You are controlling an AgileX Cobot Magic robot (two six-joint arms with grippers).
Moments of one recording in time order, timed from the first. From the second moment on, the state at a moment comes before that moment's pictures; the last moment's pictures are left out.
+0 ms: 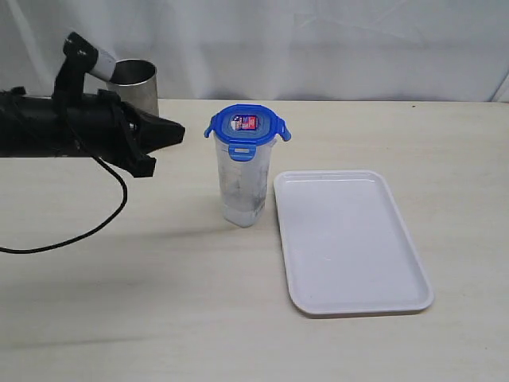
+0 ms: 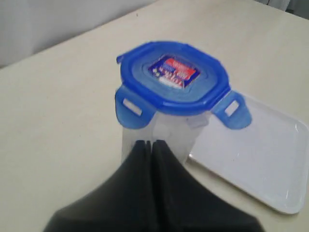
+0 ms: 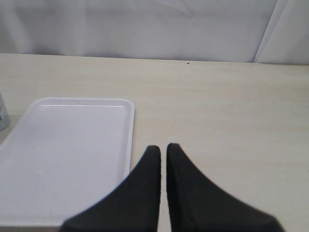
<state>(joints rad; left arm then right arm) -0.17 1.71 -0.87 -1.75 0.76 2.11 0.01 0.00 0.00 -0.11 0.34 0.04</state>
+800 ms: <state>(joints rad) -0.17 1.93 -0.99 -1.74 0.97 2.11 0.01 0.00 0.00 0.20 -0.24 0.08</state>
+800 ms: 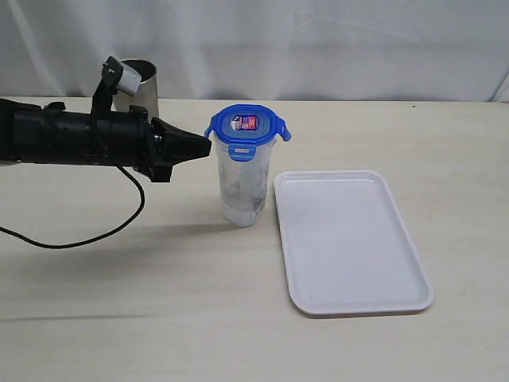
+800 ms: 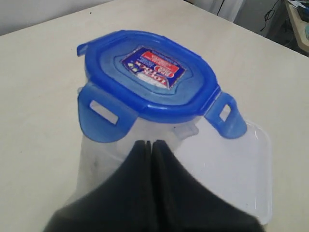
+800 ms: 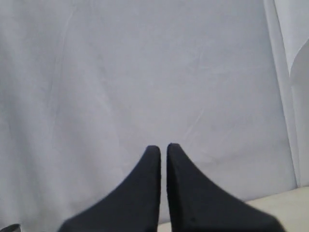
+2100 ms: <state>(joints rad) -0.17 1.97 -0.99 -1.74 0.95 2.11 0.03 2.02 -1.15 -1.39 -1.03 1.06</state>
